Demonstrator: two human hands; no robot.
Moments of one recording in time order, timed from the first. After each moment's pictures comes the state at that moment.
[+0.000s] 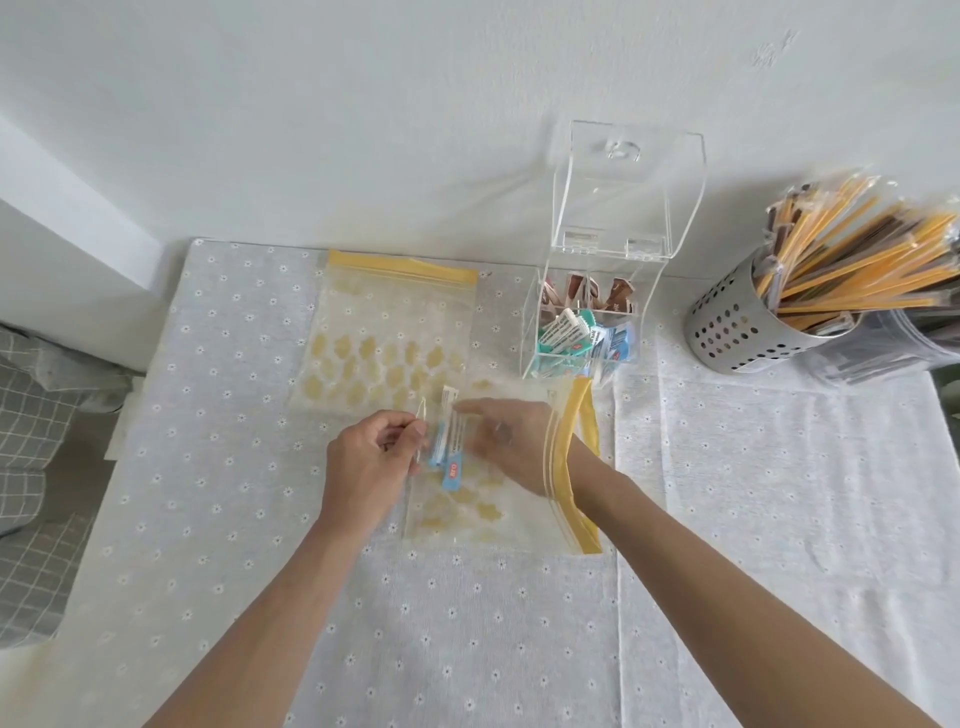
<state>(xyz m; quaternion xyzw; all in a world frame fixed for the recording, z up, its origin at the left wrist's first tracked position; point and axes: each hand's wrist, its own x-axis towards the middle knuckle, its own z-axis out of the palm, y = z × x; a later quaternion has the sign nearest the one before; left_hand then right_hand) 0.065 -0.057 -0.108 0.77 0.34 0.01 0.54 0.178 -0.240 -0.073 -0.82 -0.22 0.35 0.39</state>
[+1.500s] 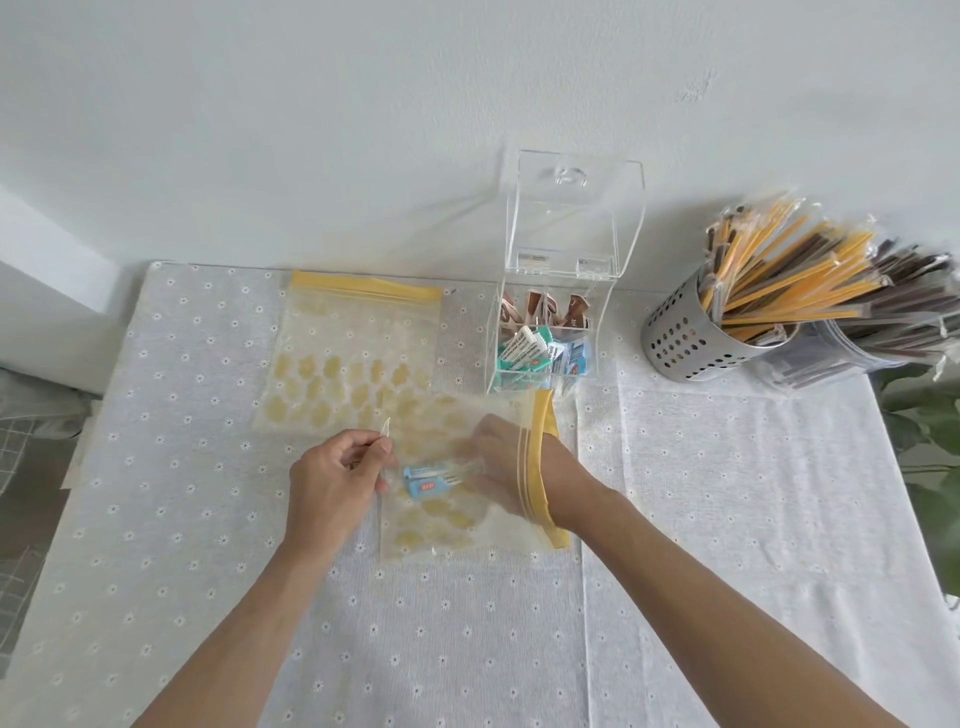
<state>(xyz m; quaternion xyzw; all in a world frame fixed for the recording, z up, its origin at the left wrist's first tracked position) 0.067 -0.059 -0.105 0.78 0.35 0.01 0.53 0.181 -0.281 -0.086 -0.86 -0.40 0.25 0.18</state>
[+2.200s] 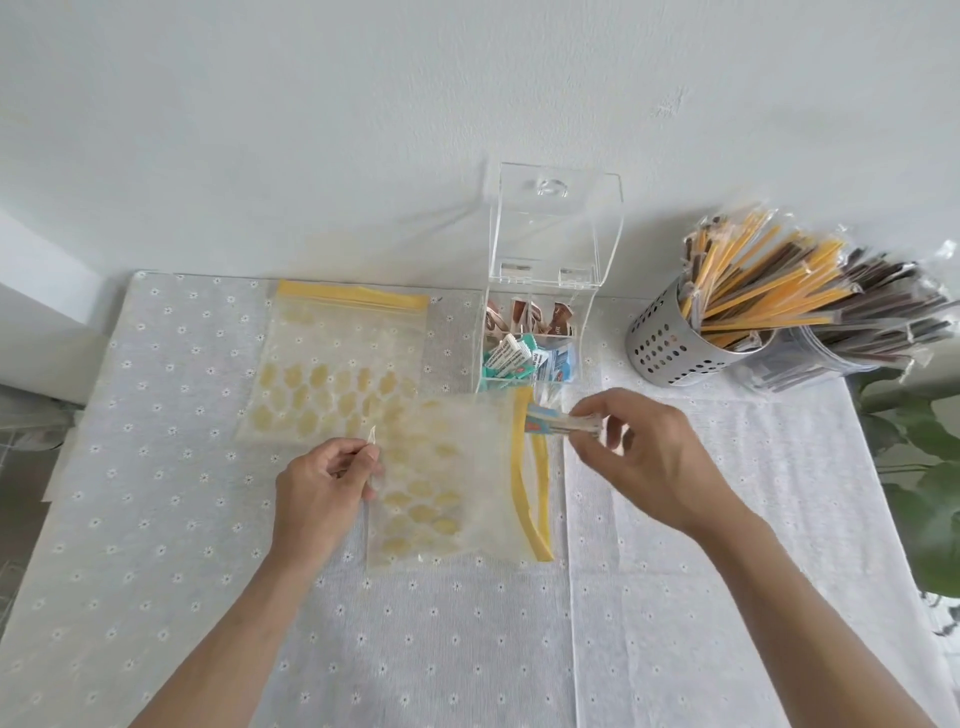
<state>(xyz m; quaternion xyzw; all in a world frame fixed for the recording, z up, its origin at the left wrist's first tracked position) 0.066 -0.060 -0.104 0.77 0.34 0.01 0.54 0.205 -0.379 -0.004 -0.91 -0.23 0.13 0.33</state>
